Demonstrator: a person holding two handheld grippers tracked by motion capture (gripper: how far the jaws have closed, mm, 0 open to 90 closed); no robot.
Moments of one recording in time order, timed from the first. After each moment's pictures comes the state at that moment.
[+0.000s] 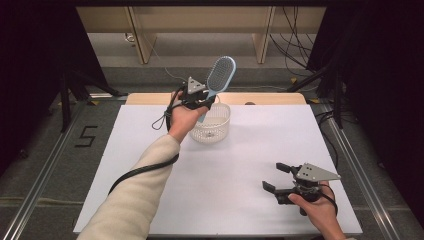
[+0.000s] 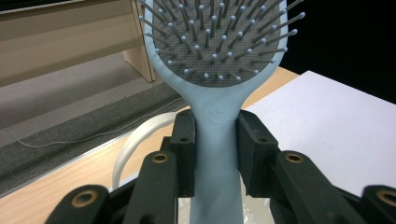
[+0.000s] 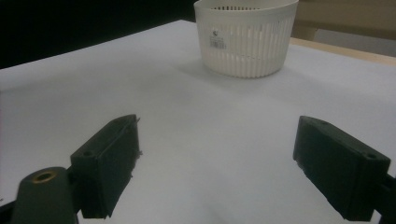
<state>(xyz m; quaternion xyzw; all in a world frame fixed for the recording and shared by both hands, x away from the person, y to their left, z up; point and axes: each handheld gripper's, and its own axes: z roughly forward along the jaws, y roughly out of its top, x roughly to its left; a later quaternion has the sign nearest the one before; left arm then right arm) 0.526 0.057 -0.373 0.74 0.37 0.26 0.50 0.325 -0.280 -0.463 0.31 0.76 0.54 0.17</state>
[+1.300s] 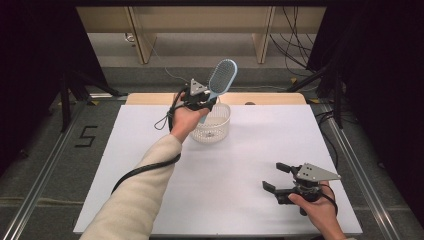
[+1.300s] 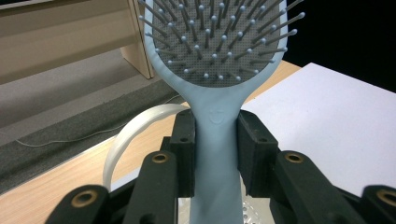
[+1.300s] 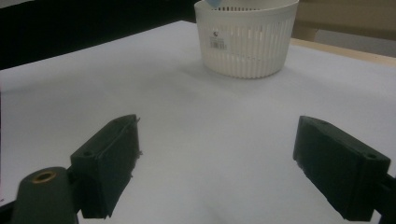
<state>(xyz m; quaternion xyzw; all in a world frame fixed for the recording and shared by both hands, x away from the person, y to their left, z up) 0.534 0.053 -0.385 0.74 0.37 0.26 0.49 0.326 -0.281 -0.463 0.30 0.76 0.54 0.17</state>
